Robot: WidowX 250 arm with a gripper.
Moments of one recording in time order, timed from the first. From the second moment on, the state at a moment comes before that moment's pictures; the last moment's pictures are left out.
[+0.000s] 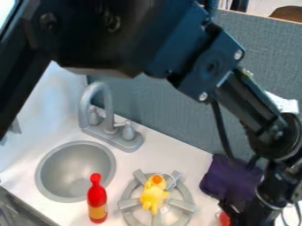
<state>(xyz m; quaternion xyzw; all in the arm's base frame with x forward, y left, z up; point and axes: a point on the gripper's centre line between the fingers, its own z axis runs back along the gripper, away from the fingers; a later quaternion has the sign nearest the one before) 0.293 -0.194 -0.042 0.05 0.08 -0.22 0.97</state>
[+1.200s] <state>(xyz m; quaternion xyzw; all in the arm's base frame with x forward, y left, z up) 0.318 -0.232 -0.065 0.03 0.08 -0.26 0.96</state>
